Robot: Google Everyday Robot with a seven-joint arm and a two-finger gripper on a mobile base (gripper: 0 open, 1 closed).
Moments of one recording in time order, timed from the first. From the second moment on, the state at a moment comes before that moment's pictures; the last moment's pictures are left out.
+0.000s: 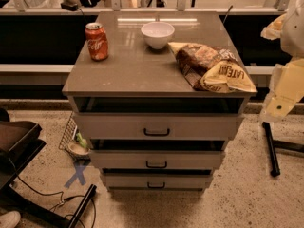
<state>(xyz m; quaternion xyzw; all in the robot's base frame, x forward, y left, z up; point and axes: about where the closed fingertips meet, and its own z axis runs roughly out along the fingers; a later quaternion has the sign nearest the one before) 0.438 -0.214 0.988 -0.60 0.78 -0.05 0.18</state>
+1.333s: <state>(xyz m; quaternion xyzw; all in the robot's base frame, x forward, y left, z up) 0.597 -0.196 1.007 -0.52 0.83 -0.08 0.16</state>
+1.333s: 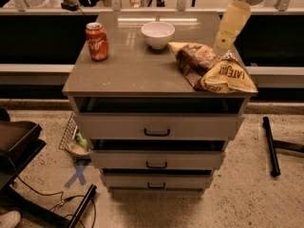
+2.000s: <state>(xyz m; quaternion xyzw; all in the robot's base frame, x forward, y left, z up) 0.658 -0.202 0.972 -0.49 0.85 -0.07 0.17</state>
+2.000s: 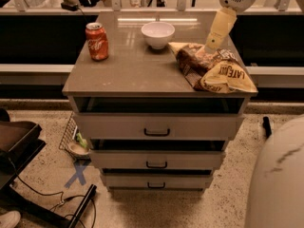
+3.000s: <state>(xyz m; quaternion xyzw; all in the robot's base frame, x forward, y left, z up) 0.672 -0.172 0.875 -0.49 0.86 0.02 0.15</state>
